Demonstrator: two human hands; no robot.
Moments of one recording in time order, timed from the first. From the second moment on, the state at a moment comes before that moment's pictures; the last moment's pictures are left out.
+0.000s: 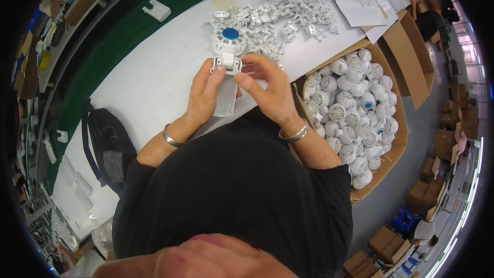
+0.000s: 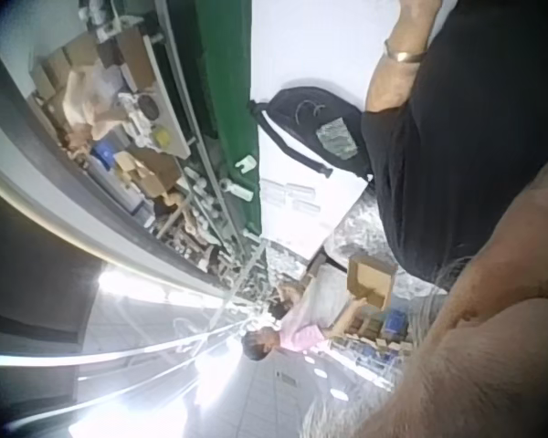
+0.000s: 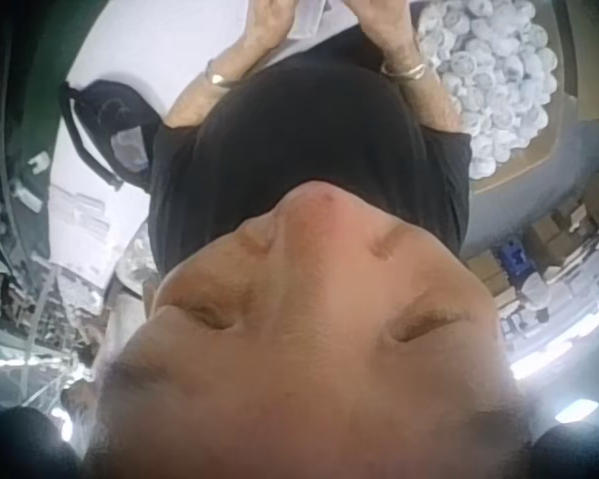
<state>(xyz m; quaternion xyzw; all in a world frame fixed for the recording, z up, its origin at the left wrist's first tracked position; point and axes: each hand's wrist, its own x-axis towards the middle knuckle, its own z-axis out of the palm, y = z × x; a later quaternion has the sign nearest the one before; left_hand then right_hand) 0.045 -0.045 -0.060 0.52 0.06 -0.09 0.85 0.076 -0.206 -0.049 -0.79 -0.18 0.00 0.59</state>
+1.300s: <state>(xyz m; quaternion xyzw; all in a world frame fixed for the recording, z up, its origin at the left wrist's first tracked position) 0.275 0.213 -0.184 0.85 0.38 0.23 0.29 0.055 -0.390 -0.203 -0.98 -0.07 0.00 0.16</state>
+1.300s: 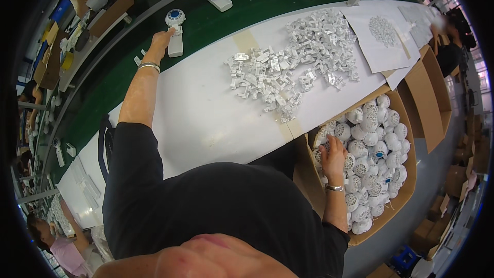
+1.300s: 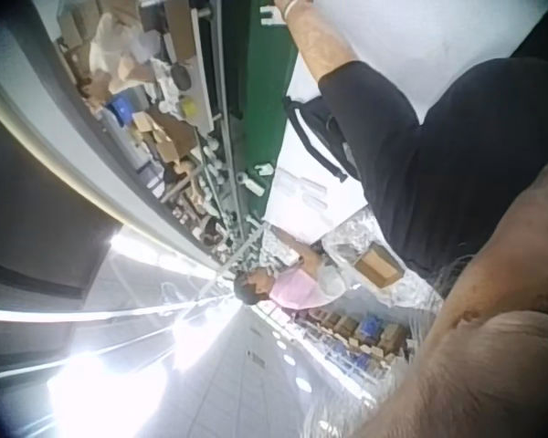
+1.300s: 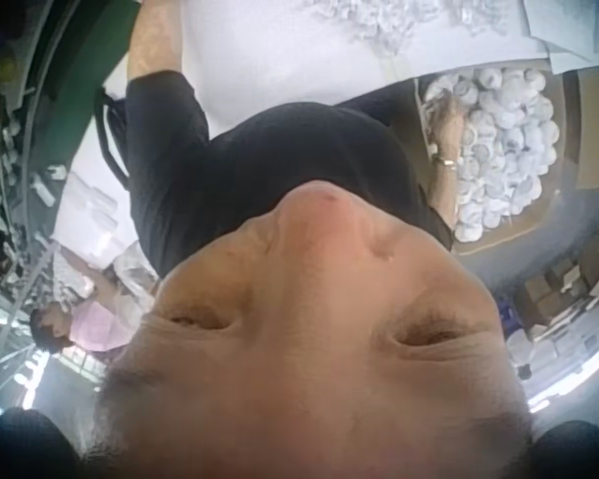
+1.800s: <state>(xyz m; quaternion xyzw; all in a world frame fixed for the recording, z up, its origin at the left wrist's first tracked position) 0.360 0.139 -0.181 0.89 0.40 0.02 0.21 0.049 -0.367 -0.176 -0.95 -0.10 0.21 0.21</state>
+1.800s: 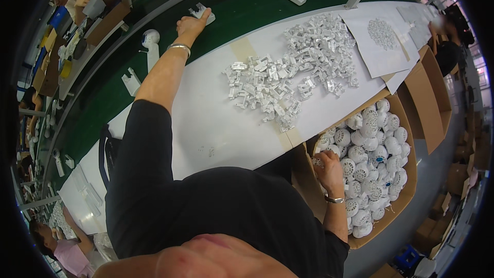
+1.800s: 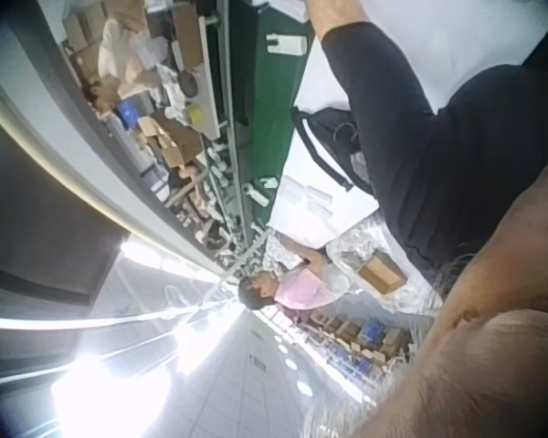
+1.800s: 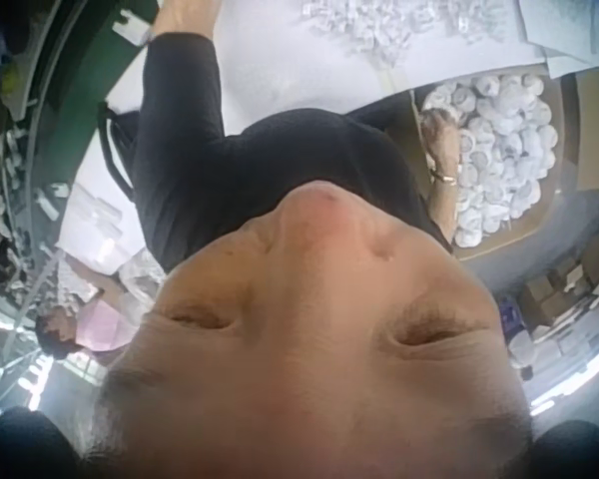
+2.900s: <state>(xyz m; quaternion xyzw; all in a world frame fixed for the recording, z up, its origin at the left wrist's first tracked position) 0.111 -0.036 -0.078 0.69 0.02 -0.24 0.69 0.072 -0.304 -0.078 -0.37 -0.06 0.14 0.92</state>
